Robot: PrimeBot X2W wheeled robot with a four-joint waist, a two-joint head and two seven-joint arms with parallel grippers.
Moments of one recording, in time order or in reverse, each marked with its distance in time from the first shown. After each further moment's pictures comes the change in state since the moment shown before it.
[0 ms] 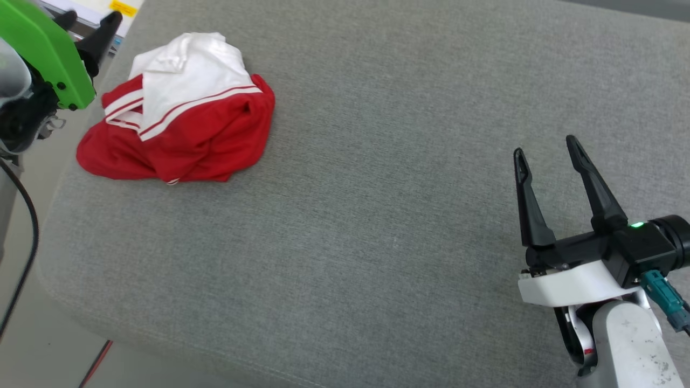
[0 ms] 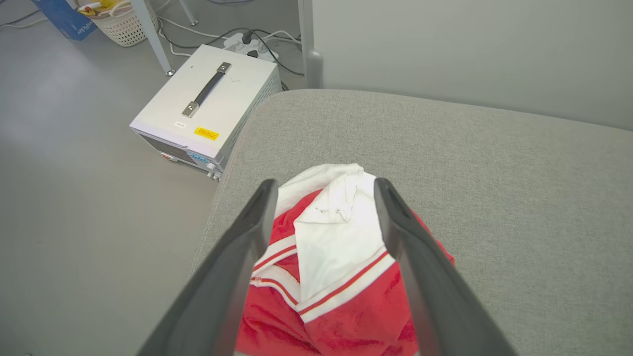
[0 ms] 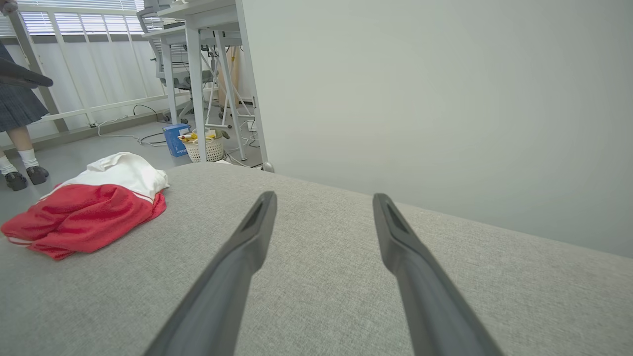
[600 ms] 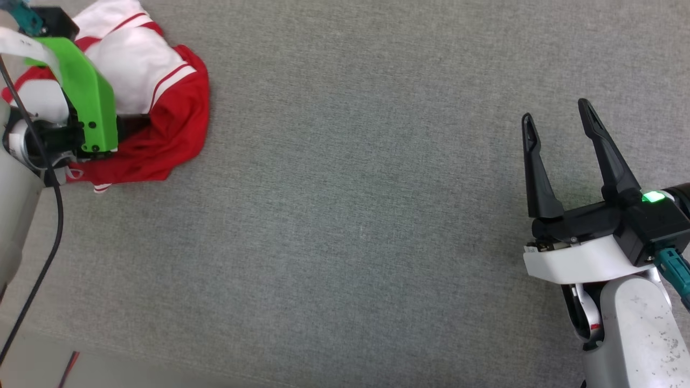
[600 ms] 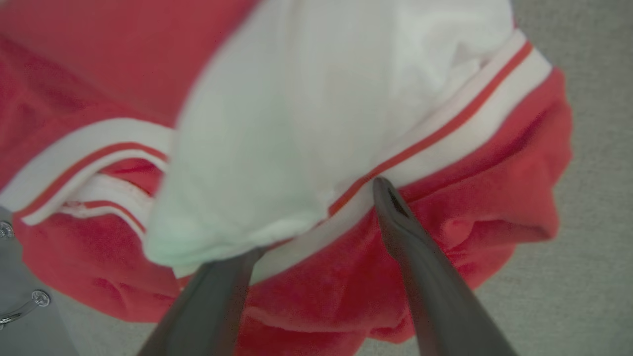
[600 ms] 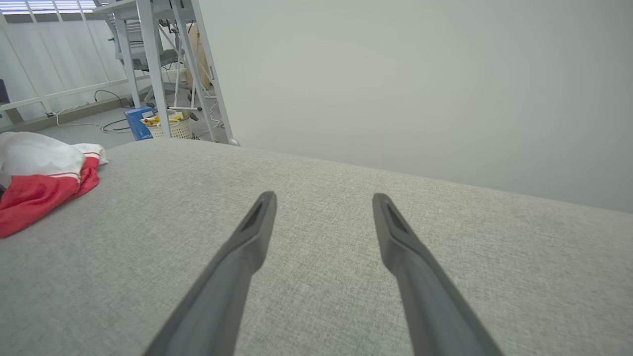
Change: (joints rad) left arm -0.058 -0.006 -0.223 0.164 -0.147 0.000 0.385; right arm -0.083 -0.018 0.004 -0.019 0.001 0.000 0.000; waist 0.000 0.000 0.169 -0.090
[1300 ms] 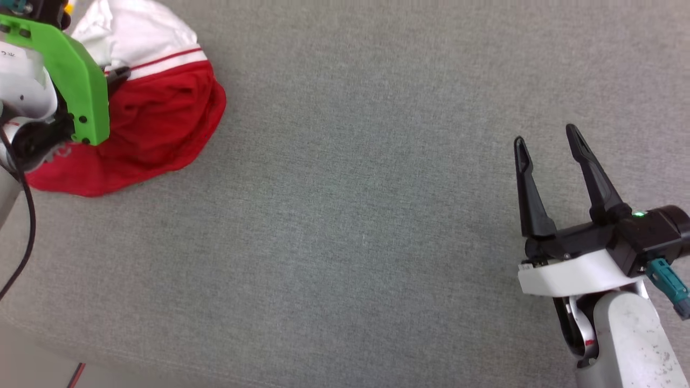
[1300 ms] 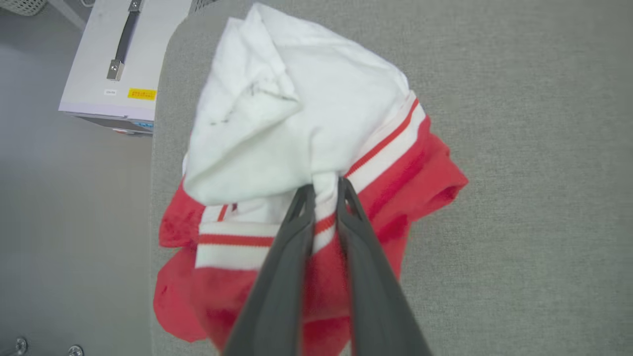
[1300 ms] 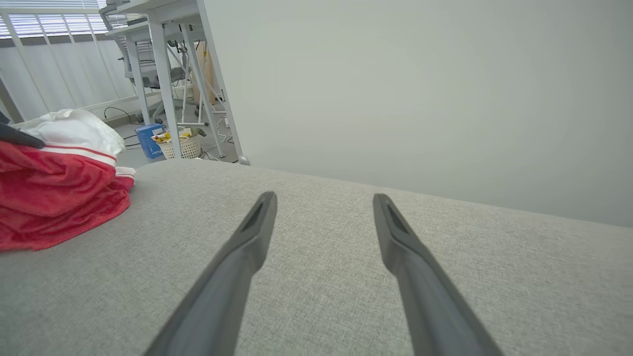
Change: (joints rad) left arm -0.034 0.130 -0.186 -0.197 -0.032 0.000 -0.285; right arm 0.038 0.005 0.007 0.040 0.058 0.000 0.000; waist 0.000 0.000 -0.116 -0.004
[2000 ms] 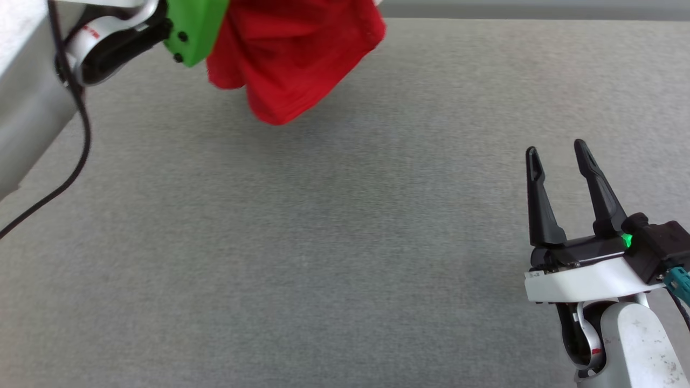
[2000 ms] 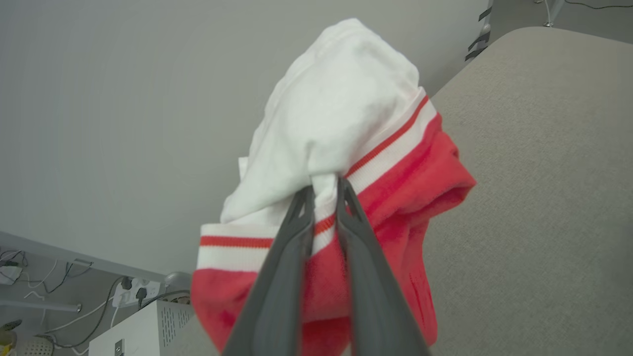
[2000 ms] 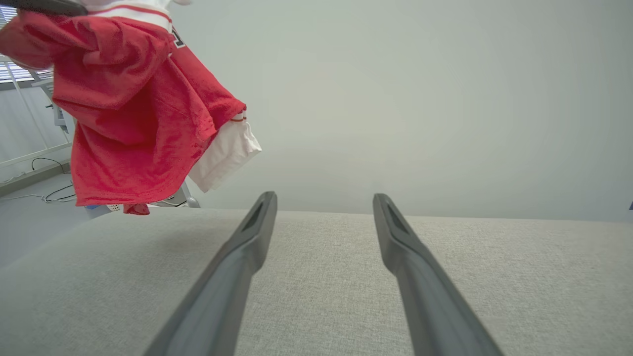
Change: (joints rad) left arm -0.365 -0.072 -0.224 -0.315 0.067 0.000 -0.068; right arm 0.043 0.003 -0.018 0.003 0.123 0.000 0.000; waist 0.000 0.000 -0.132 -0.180
